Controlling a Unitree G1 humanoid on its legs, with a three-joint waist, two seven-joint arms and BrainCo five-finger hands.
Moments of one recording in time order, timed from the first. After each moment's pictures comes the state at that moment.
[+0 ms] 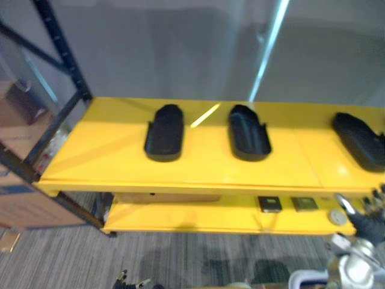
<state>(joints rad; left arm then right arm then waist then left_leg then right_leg) 0.22 0.15 -0.01 0.92 0.02 -0.09 0.11 0.44 -0.08 -0.50 -0.05 0.25 -0.40 -0.34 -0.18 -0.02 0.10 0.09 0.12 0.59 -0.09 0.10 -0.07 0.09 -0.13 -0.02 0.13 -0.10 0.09</state>
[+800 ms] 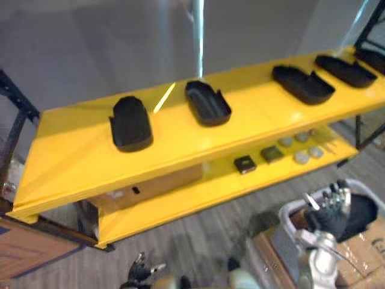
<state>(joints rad) 0.20 0.13 -0.11 0.82 -0.06 -0.14 0.12 0.28 -0.09 -0.17 0.06 0.30 -0.49 -0.30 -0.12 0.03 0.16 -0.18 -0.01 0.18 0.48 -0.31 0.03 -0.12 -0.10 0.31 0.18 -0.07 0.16</state>
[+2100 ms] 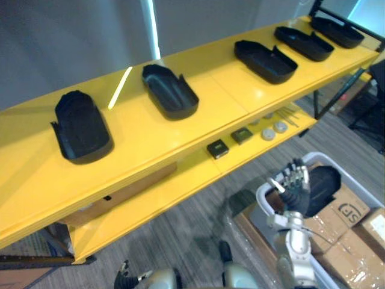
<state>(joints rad) 0.26 0.11 0.02 0.81 0.01 -0.20 0.19 0.18 -0.11 -0.01 0.09 0.32 -0.44 -0.19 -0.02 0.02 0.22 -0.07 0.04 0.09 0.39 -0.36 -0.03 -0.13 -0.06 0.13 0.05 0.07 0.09</state>
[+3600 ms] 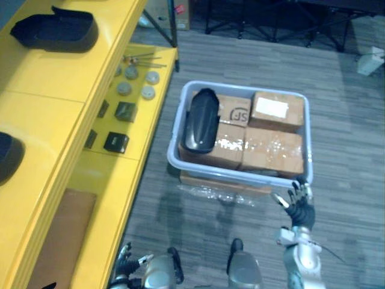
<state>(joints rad) 0.26 0.15 -0.08 0.65 -0.16 -0.20 0.20 0.05 -0.18 -0.07 0.13 0.30 -0.32 -0.25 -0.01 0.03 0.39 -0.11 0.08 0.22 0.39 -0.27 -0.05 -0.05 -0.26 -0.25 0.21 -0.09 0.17</state>
